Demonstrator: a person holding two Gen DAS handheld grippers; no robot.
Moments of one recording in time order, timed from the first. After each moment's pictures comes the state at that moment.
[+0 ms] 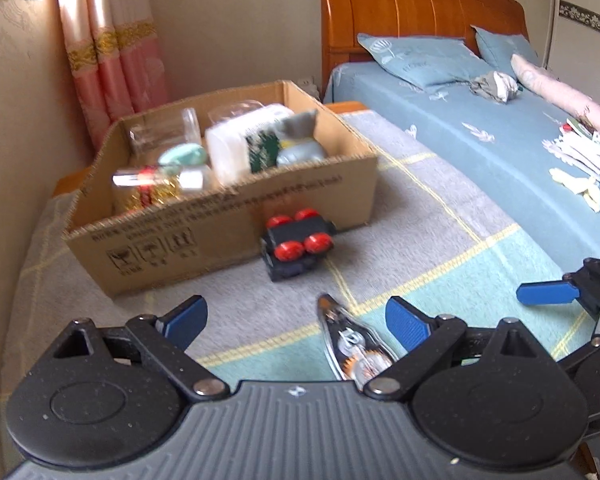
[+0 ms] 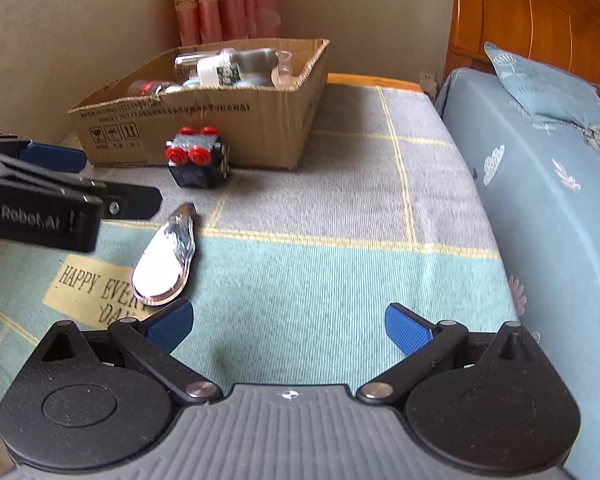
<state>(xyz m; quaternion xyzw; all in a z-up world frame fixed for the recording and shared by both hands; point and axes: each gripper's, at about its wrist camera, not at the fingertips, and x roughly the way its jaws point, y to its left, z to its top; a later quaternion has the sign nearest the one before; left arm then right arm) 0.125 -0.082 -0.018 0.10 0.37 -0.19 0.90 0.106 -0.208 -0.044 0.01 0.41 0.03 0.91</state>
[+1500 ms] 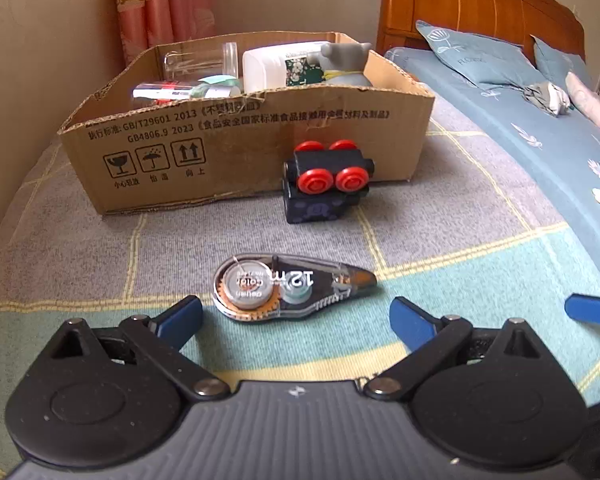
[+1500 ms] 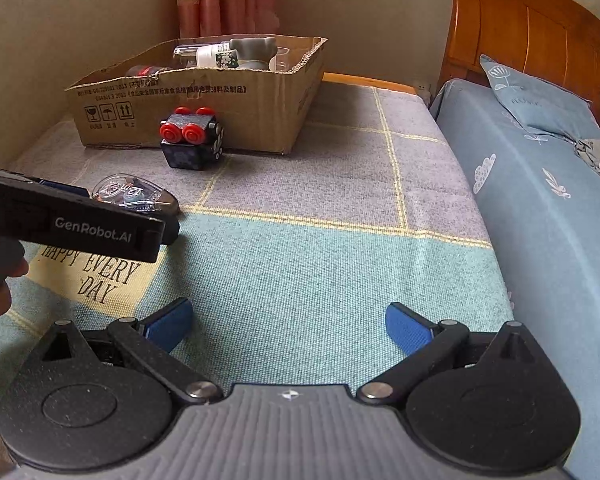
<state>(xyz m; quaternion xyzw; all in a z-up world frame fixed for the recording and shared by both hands) 0.124 -0.083 -0.065 0.04 0.41 -0.11 0.91 0.095 -0.207 -0.056 -0.02 0.40 0.02 0.92</state>
